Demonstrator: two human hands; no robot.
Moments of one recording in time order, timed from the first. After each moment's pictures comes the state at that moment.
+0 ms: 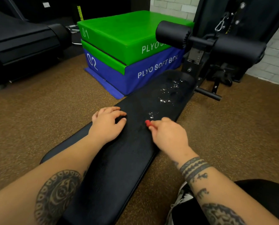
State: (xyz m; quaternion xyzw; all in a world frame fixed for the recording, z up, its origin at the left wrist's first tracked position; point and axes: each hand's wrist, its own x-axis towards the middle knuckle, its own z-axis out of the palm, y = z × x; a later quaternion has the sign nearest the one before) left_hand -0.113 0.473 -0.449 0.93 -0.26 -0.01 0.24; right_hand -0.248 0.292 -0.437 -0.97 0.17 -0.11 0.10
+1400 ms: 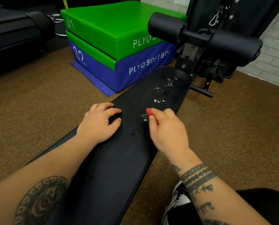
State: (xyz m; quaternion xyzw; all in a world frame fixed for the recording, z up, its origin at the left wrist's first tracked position) left_hand -0.084 0.462 -0.456 0.92 -0.33 0.00 0.21; right_hand -0.237 0.281 -0.425 -0.94 0.20 -0.23 0.14
